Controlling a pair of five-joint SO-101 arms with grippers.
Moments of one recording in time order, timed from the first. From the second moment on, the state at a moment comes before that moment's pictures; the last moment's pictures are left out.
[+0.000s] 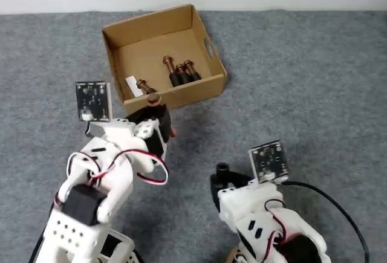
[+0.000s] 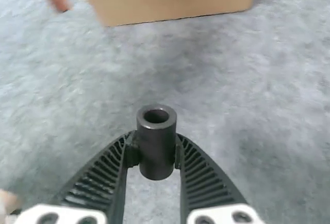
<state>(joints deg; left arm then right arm) 21.8 -65.4 51.4 51.5 33.1 -35.2 -103.7 68.6 81.7 -15.8</state>
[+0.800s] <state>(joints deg) 35.3 -82.0 57.5 52.8 33.1 -41.1 -103.5 70.7 73.6 4.5</state>
